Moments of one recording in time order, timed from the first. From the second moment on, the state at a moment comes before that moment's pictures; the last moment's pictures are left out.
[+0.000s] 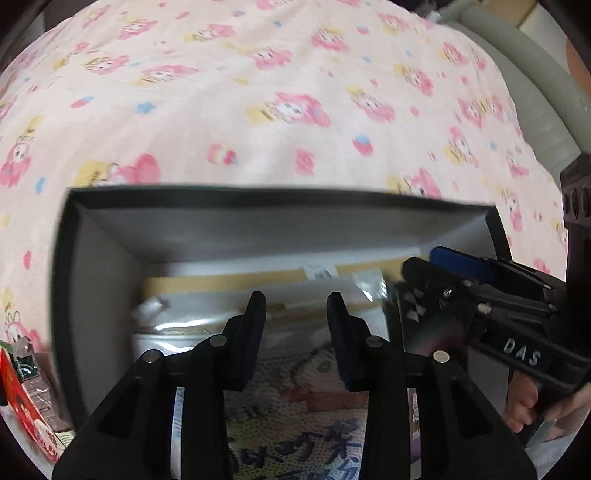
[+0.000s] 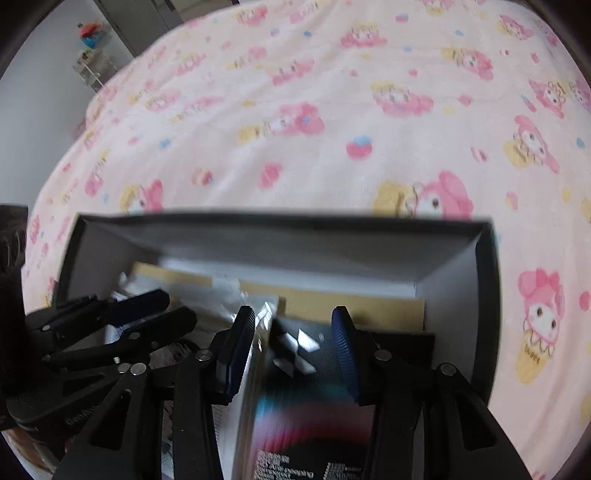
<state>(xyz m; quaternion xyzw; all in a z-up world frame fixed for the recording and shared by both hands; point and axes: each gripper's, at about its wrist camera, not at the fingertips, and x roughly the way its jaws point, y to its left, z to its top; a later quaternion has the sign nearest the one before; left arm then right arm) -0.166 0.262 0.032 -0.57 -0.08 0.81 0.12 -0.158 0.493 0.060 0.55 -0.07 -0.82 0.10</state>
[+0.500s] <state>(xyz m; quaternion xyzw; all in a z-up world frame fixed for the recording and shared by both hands) -0.165 0.260 0.023 -0.58 -0.10 0.80 0.15 -0.161 0.491 0.040 0.59 -0.08 -0.80 0.11</state>
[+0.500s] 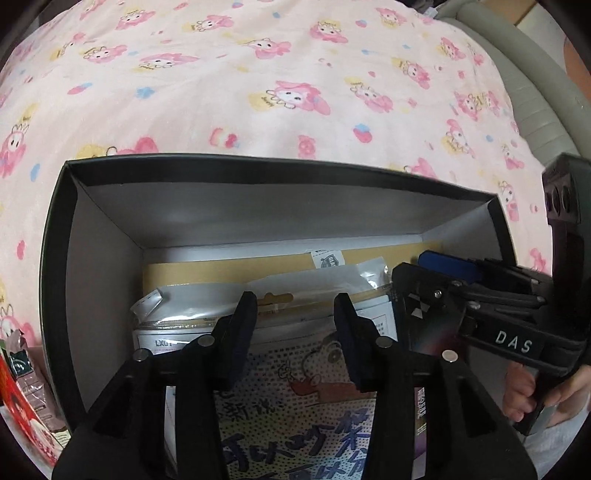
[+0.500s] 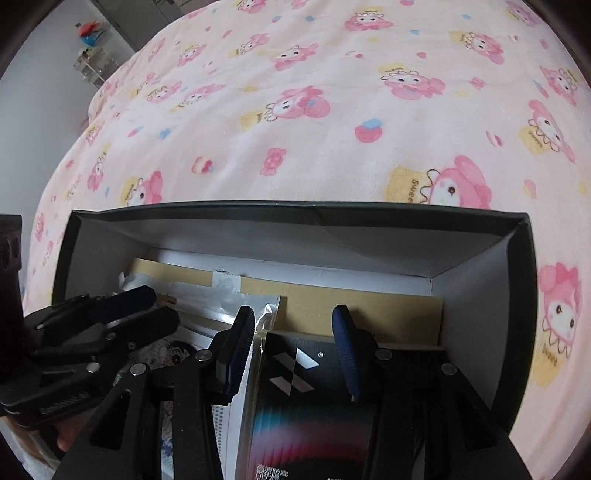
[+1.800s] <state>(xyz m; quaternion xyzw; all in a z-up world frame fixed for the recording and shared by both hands) 0.003 0.266 0.106 -0.50 -0.06 0.85 0.17 0.034 0.470 0.102 0.50 -0.10 -0.85 0.09</state>
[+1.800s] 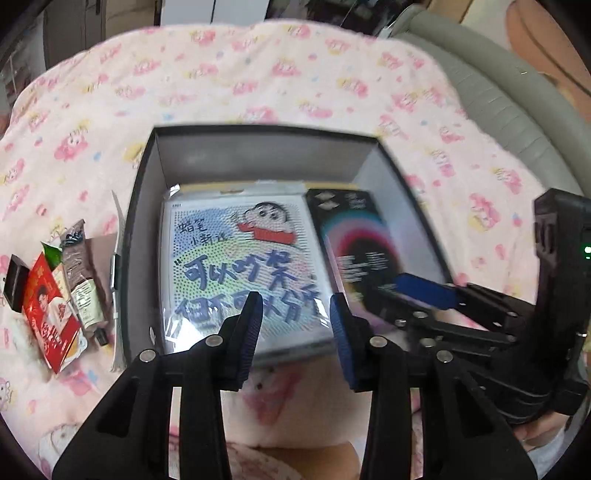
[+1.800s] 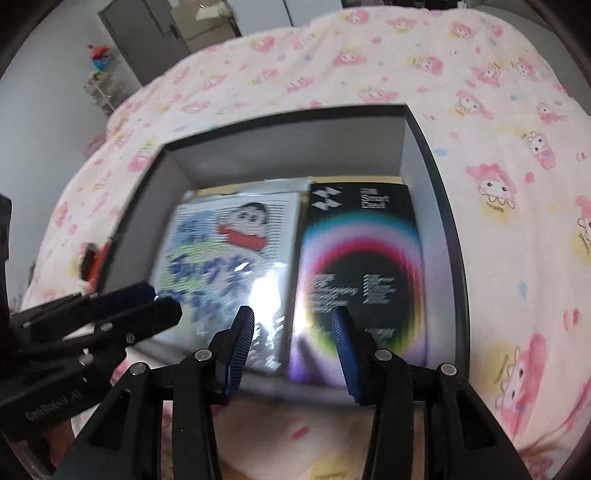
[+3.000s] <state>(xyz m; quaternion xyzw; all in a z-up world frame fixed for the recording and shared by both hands) 0.081 -0.020 0.047 -0.49 -0.24 0.84 0.02 0.030 0.213 0.096 0.51 -0.02 -0.81 0.29</state>
